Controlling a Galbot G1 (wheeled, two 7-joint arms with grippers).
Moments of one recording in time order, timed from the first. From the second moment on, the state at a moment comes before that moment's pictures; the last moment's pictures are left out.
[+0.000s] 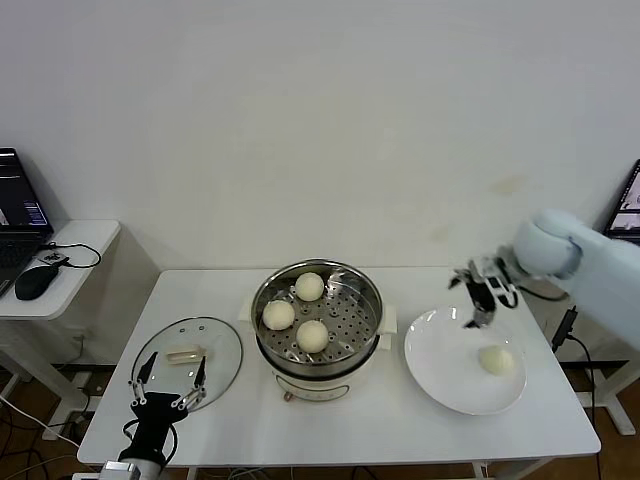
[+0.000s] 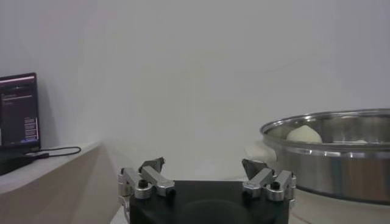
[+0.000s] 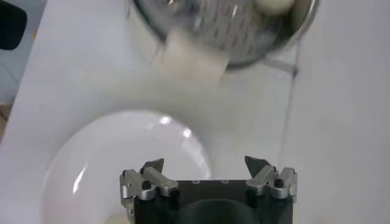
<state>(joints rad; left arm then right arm) 1.71 -1.24 -0.62 -2.06 -0.16 -0.14 -0.09 0.10 0.48 -0.77 1.52 -0.08 -0.24 -1.12</state>
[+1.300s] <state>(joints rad) 1.72 -1.26 -0.62 -2.05 -0.15 -0.14 -0.09 -0.35 0.60 -0.42 1.26 -0.38 -0.20 -1.08</state>
